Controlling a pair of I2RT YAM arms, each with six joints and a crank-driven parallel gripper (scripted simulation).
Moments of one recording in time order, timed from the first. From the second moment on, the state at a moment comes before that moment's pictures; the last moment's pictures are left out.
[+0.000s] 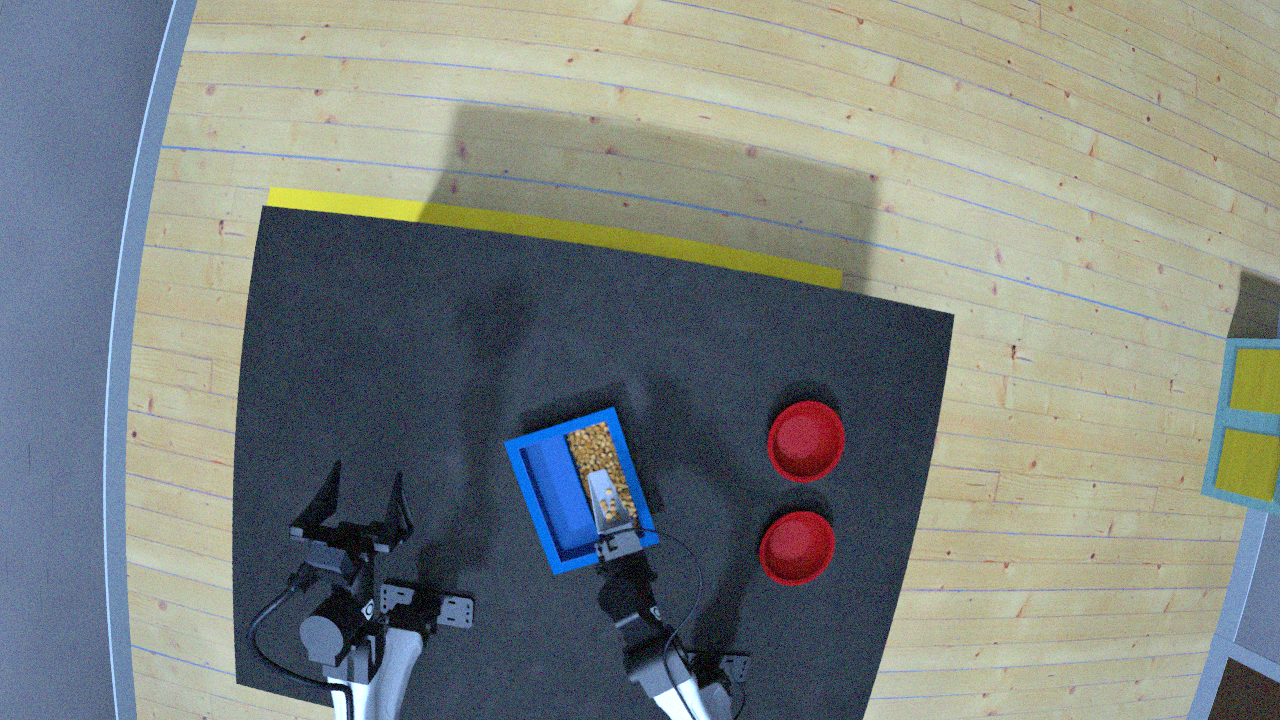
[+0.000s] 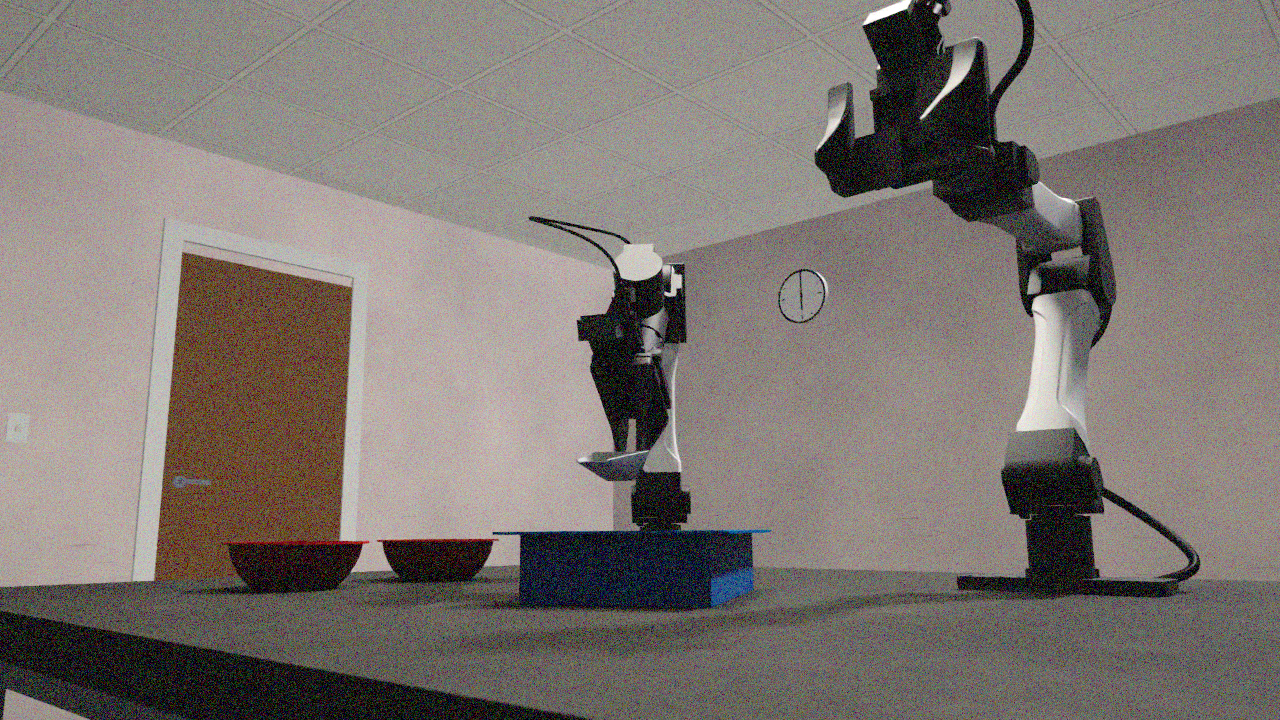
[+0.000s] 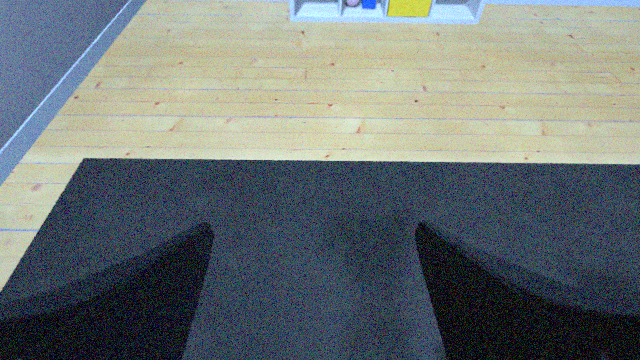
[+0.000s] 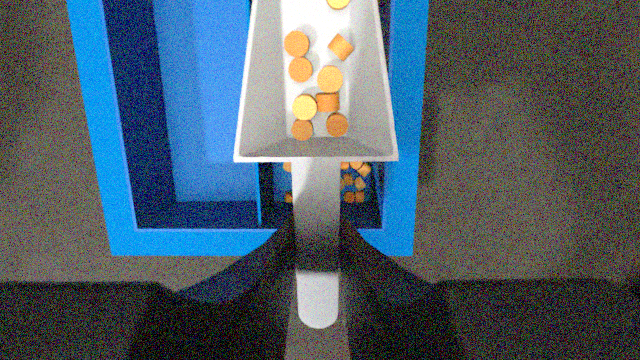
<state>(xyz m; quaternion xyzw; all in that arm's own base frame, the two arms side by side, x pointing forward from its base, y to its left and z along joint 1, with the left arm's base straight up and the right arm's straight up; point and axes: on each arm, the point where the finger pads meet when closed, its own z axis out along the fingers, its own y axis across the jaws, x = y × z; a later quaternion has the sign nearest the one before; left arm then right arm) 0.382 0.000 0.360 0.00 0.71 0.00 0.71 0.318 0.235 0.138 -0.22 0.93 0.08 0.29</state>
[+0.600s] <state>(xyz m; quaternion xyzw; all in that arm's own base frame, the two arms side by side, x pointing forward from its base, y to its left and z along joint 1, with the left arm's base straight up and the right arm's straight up) 0.382 0.000 0.360 0.00 0.71 0.00 0.71 0.306 0.188 0.129 -0.22 0.94 0.09 0.25</state>
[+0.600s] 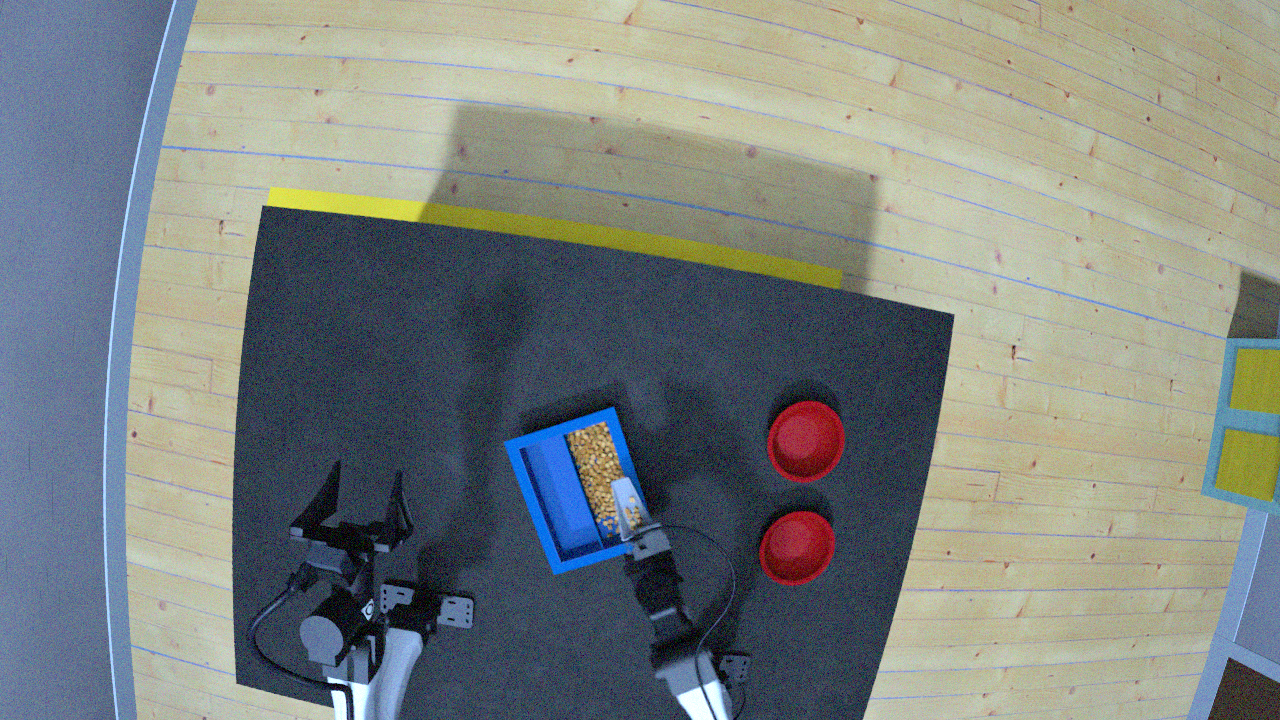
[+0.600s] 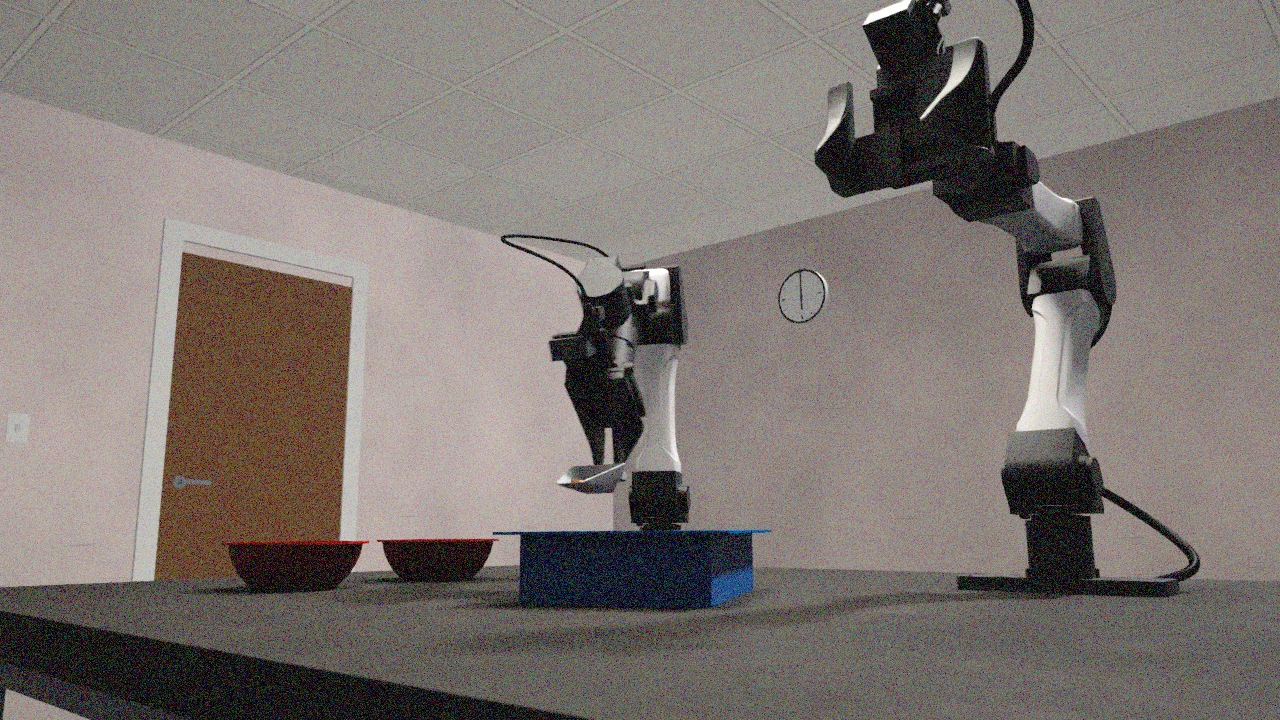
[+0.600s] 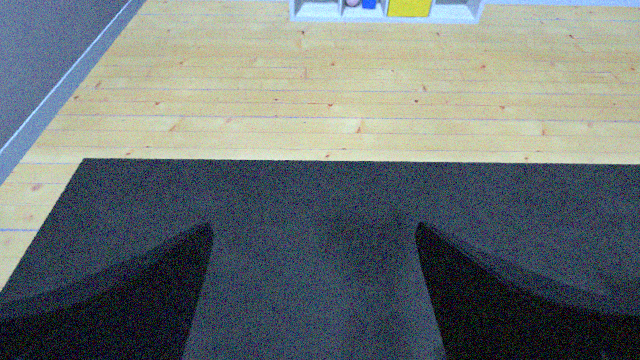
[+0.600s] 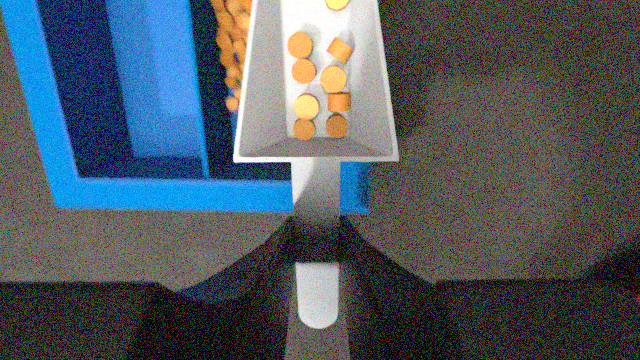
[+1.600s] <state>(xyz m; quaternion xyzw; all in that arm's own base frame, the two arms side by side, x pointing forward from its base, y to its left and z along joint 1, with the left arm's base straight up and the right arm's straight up) 0.382 0.000 0.360 0.00 0.71 0.00 0.71 0.268 0.038 0.120 -0.13 0.96 0.13 0.23</state>
